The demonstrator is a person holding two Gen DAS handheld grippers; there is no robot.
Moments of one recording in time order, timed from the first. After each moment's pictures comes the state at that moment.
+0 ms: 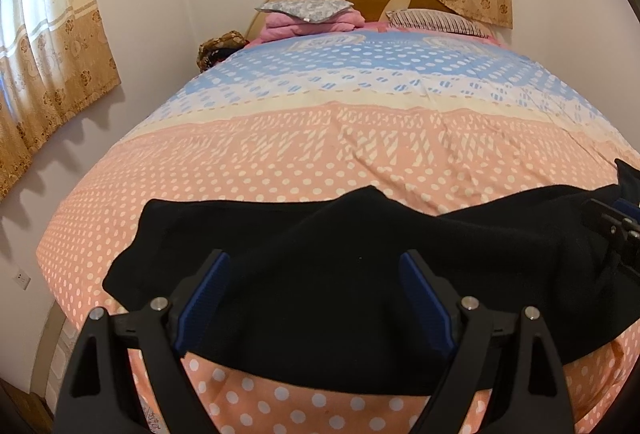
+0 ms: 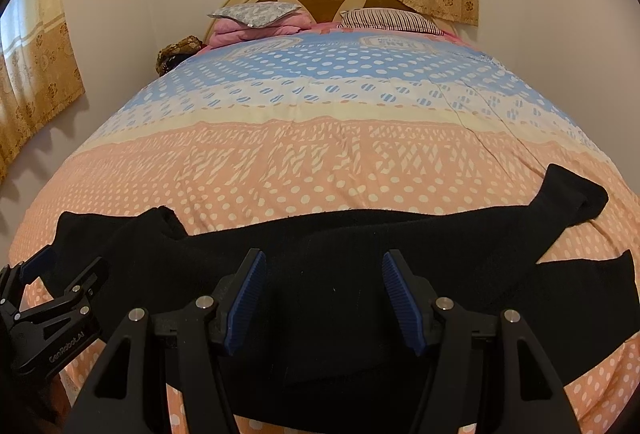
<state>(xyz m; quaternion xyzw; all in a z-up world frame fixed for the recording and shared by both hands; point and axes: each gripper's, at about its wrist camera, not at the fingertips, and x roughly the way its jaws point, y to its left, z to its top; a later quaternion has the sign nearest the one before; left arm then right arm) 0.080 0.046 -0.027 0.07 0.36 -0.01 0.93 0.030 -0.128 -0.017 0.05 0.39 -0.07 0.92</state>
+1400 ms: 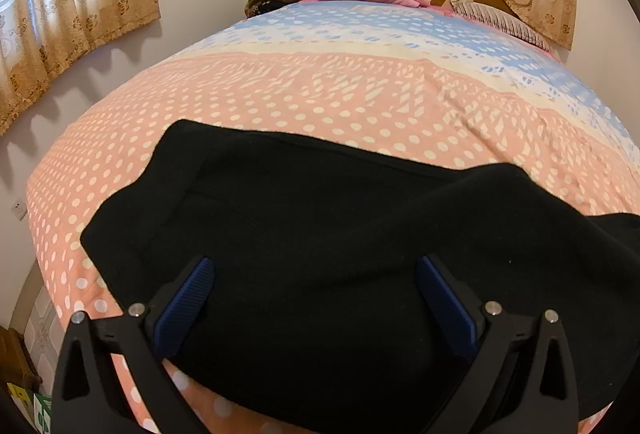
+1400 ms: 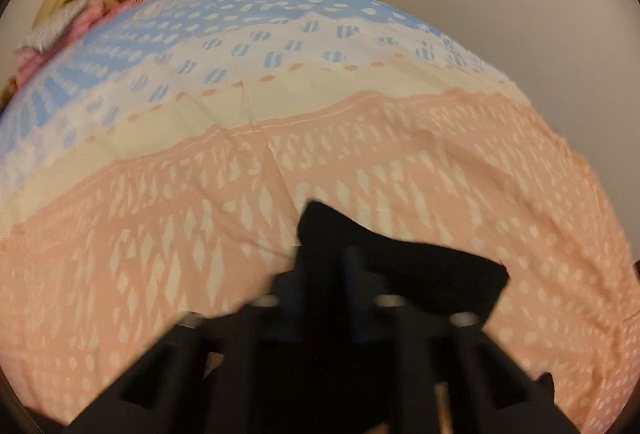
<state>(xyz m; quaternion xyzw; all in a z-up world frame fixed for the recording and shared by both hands) 0.124 0.116 -0.087 -0.01 0.41 0.06 0.91 0.105 -0.458 -0.060 0.15 0.48 -0.31 0.81</state>
